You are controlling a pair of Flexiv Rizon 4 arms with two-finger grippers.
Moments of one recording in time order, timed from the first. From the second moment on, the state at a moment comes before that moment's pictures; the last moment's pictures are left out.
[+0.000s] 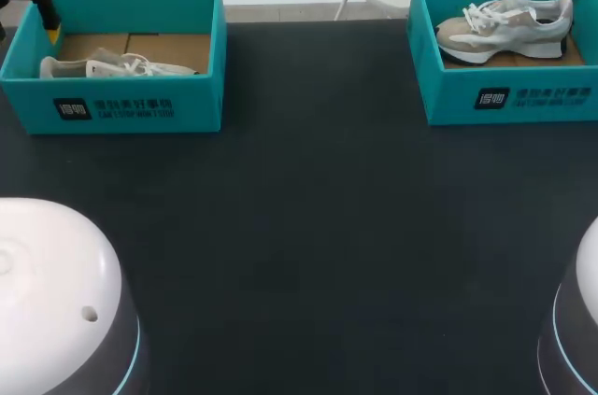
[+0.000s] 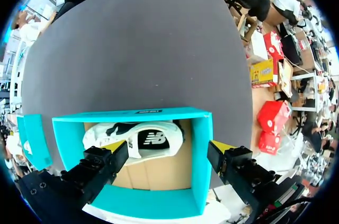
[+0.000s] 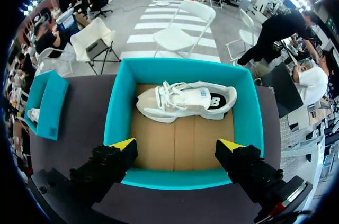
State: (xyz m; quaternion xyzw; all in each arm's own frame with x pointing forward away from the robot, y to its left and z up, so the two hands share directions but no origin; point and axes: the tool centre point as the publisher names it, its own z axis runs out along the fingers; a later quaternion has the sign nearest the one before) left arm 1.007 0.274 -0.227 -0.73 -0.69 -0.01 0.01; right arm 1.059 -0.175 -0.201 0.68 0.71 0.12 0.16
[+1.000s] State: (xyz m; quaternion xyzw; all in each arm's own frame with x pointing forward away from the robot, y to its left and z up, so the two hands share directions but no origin) left arm 1.007 0.274 -0.227 -0.73 -0.69 -0.01 0.01; right arm 1.153 -0.284 -0.265 0.69 0.70 0.04 0.18
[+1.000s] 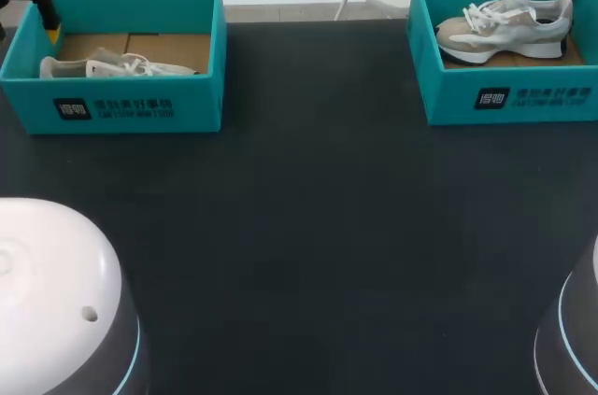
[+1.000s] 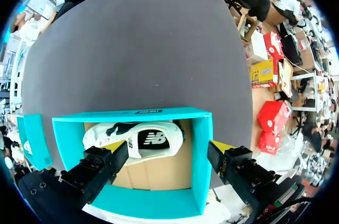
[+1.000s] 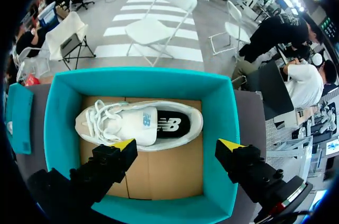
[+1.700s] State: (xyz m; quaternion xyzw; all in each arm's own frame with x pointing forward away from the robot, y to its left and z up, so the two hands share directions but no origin) left arm 1.007 0.274 -0.227 -0.73 -0.69 -0.01 0.01; right arm 1.182 -0.324 -0.323 0.71 0.69 -0.01 0.14
